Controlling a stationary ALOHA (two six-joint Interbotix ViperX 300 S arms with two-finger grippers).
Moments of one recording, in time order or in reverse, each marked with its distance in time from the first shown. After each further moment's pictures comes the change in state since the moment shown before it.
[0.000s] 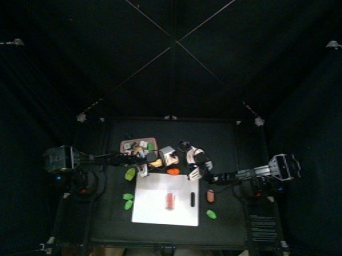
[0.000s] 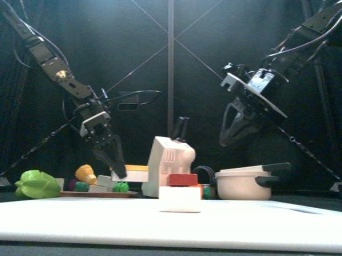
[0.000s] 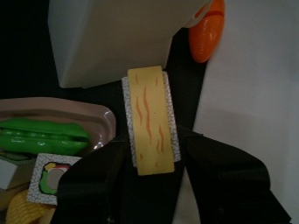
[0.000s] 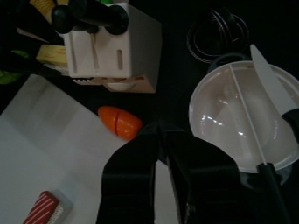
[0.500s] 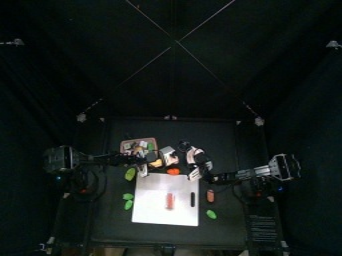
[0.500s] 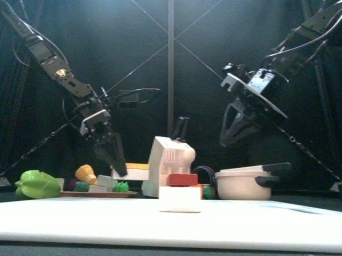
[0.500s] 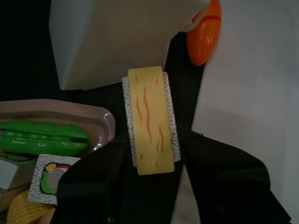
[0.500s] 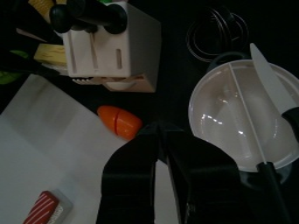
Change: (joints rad) left arm -0.015 -0.012 0.000 -0.003 0.000 -0.002; right arm 0.000 0.000 0.000 0.008 0.000 0.000
